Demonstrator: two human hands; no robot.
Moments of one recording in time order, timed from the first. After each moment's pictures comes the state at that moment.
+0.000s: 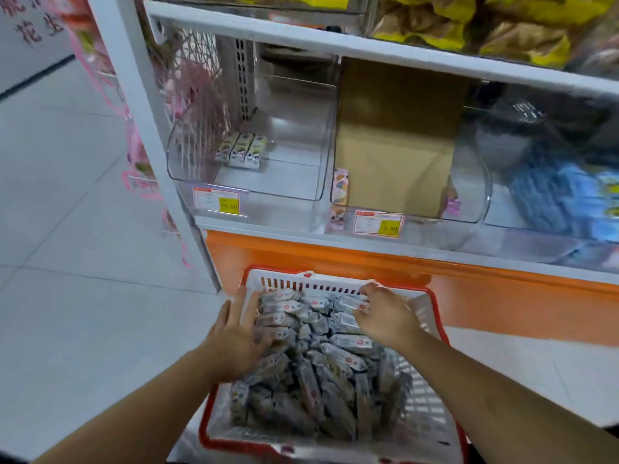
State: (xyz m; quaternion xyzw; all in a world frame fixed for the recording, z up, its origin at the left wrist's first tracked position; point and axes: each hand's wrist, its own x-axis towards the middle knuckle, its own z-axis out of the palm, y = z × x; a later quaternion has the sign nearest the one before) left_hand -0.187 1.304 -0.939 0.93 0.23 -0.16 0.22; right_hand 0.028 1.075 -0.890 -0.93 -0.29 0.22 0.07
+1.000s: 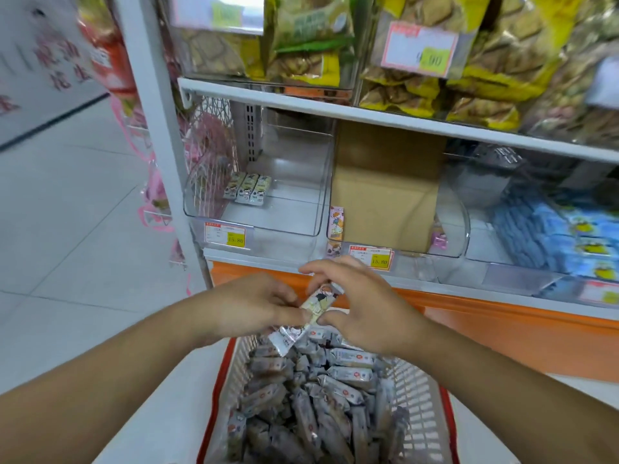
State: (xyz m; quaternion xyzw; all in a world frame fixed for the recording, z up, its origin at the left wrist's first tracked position) left_hand -0.149 1.291 -0.717 0.81 0.17 -0.16 0.54; right_hand -0.013 1.109 -0.731 -0.80 -0.53 0.15 0.23
